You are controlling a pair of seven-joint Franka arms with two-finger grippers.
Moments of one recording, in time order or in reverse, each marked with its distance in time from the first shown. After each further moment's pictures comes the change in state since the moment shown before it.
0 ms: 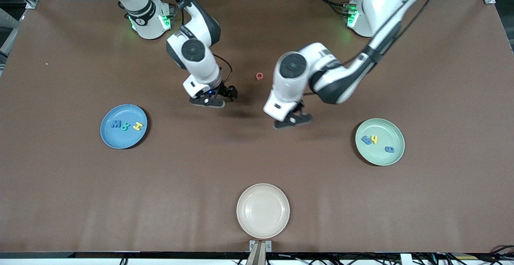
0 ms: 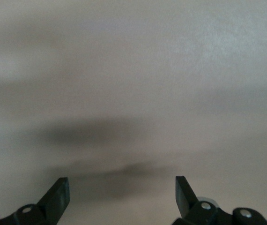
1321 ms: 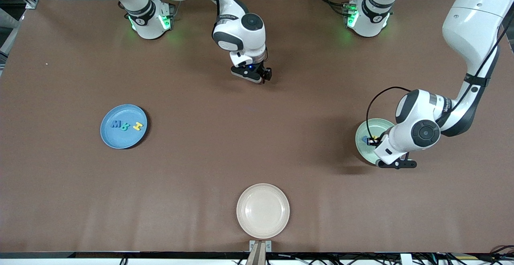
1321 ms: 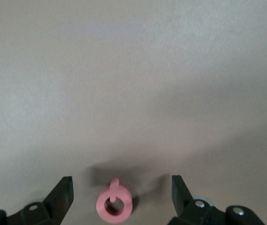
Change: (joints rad) left arm 0.372 0.031 0.169 -0.090 -0.009 -0.013 0.677; right arm 0.207 0.218 0.103 0.137 -0.270 0.011 0.708
